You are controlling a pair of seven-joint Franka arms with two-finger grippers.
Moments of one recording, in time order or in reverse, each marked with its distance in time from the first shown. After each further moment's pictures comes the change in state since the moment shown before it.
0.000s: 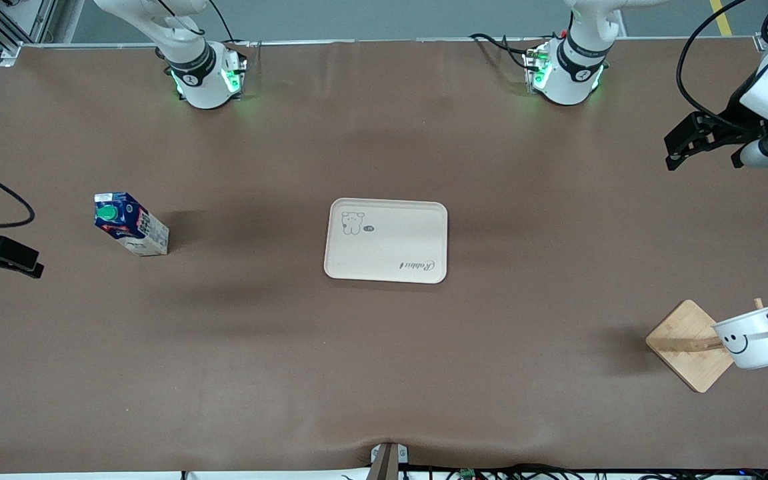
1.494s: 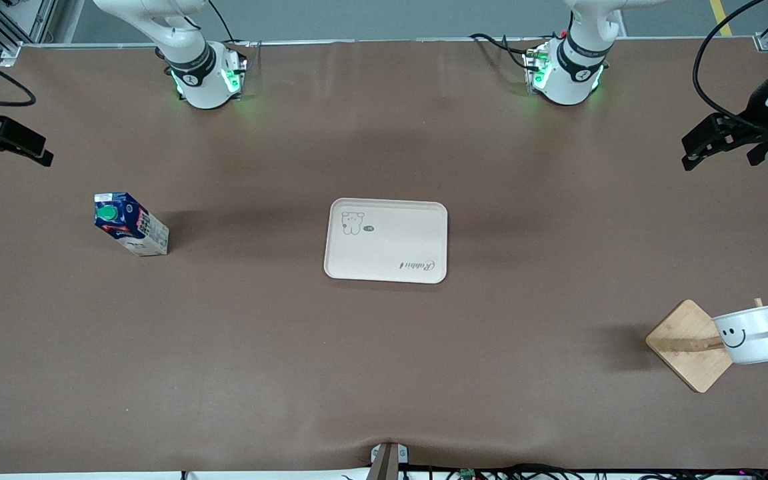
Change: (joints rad) left arm 0.008 0.000 0.033 0.004 0.000 -0.012 0.000; right arm 0.020 -0.363 -0.004 -0.312 0.023 -0.225 0.111
